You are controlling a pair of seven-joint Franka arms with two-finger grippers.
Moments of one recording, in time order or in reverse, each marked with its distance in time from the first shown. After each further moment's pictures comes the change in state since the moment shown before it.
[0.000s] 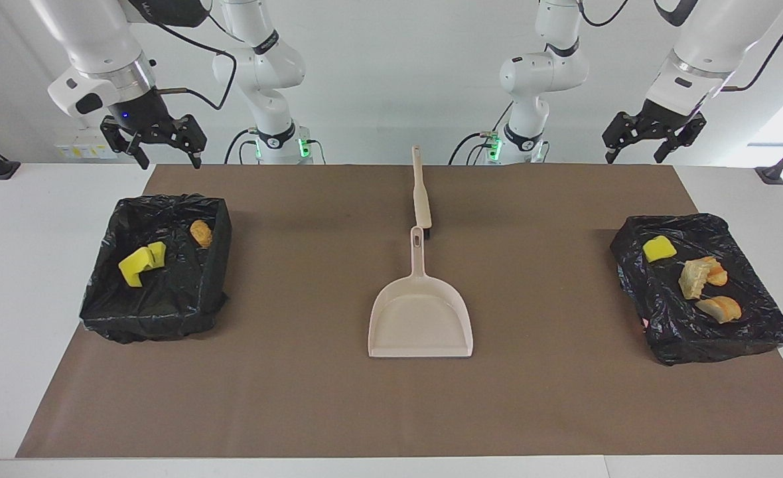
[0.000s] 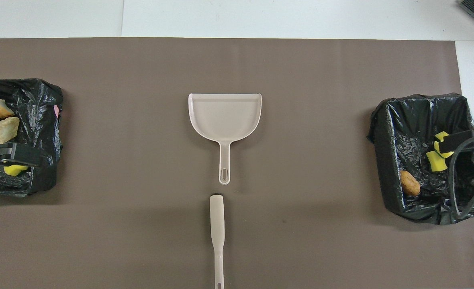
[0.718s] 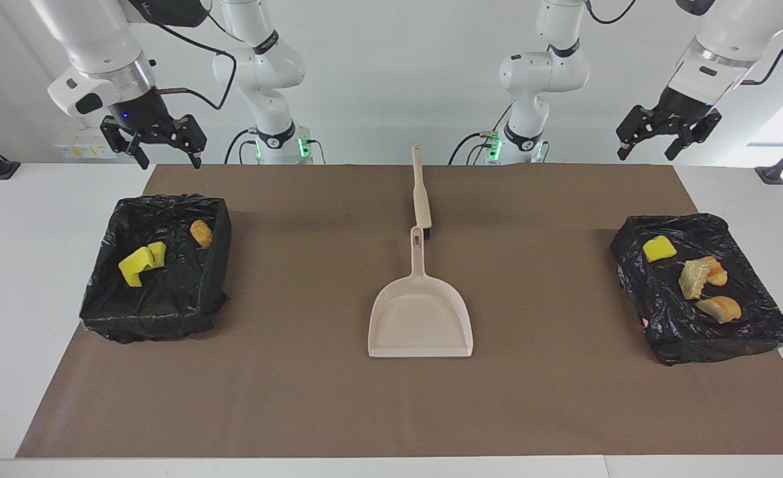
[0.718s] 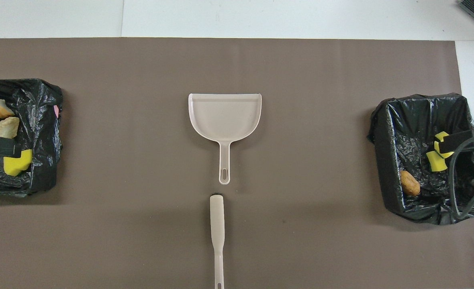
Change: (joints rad) left arm -0.122 0.000 0.161 0.042 -0.026 0.010 0.005; right arm 0.000 0.000 0.000 0.000 0.000 0.000 0.000
